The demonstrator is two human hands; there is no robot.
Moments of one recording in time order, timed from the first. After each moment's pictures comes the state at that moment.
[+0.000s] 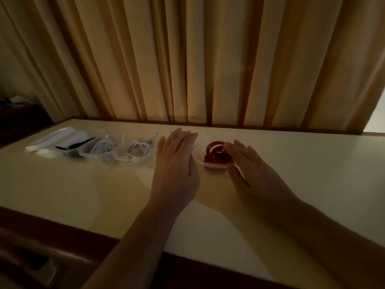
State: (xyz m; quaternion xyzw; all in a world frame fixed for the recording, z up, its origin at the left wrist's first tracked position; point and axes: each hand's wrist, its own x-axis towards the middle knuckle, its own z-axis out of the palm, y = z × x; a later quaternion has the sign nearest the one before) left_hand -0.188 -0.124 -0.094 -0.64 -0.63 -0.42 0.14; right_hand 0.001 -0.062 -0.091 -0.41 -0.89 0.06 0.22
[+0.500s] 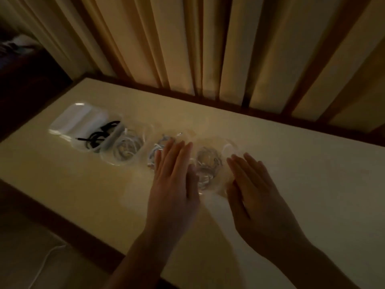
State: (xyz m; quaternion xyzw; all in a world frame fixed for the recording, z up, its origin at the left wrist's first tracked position) left_hand -0.243 -0.104 -0.050 -0.55 -0.75 -0.37 0.02; right_hand -0.072 -0.032 -0.044 -0.36 -0.90 0.19 0.17
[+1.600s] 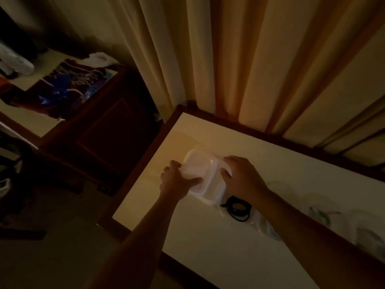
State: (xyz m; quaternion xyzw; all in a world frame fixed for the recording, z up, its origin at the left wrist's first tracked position) left_hand -0.733 -0.118 -0.032 -0.26 -0.89 -0.25 -0.29; right_hand -0.557 -0.002 0.014 -0.41 -0.88 0.25 -0.01
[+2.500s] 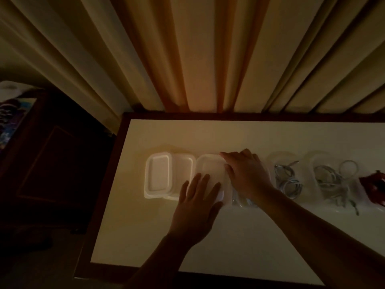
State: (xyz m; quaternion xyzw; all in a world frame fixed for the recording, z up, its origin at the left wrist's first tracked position) left_hand -0.644 -0.146 -0.054 -0.76 -0.63 -0.07 -0.13; right_hand -0.472 -0.018 -0.022 -0.51 -0.86 0.06 0.06
